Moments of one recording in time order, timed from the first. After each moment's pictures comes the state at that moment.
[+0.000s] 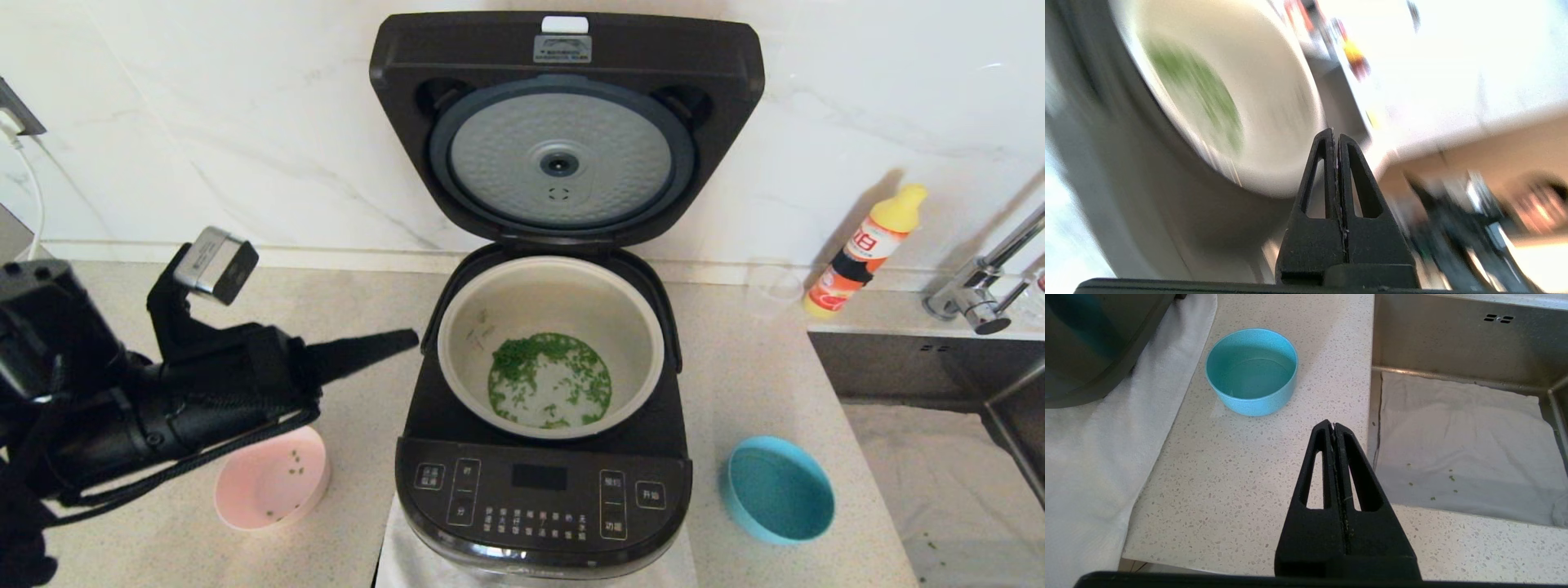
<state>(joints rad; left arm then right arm) -0.26 1.49 -0.53 -1.00 -0.75 -0.67 0.00 0.00 -0.05 0.11 0.01 0.00</state>
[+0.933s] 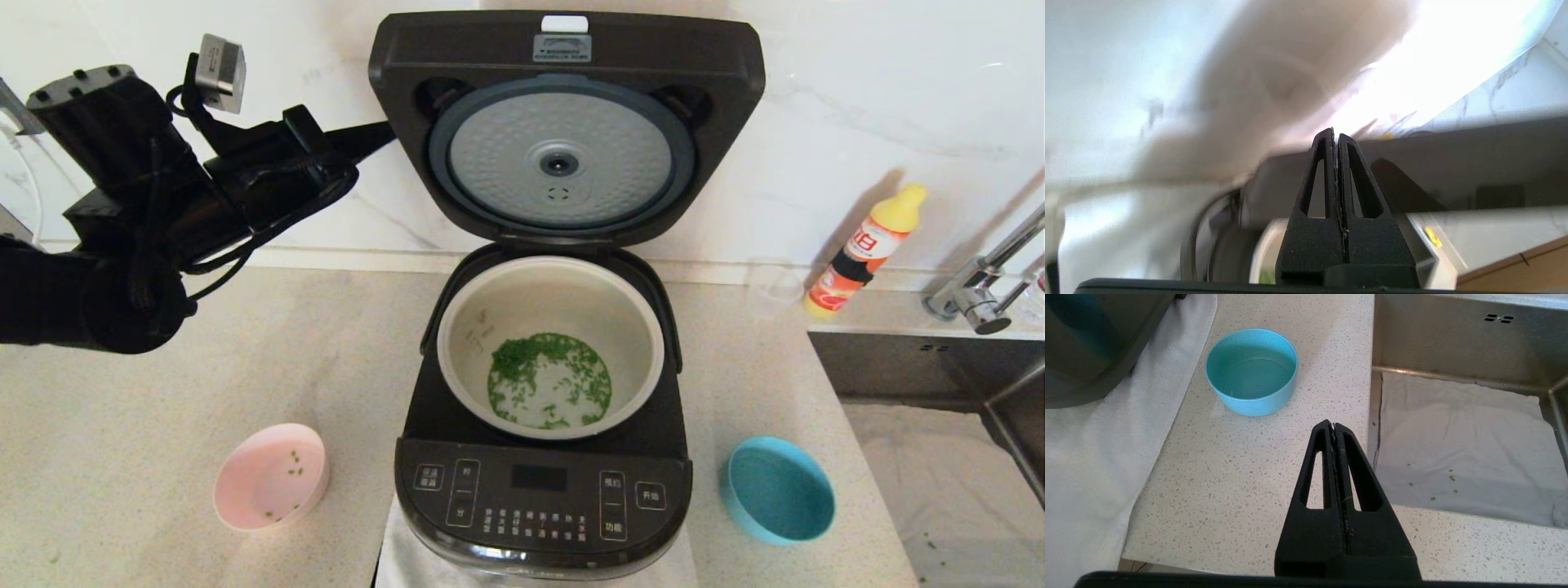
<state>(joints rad) -0.15 1.82 -1.24 -0.96 -0.65 -0.67 0.00 0.00 -0.05 0.11 0.02 0.00</state>
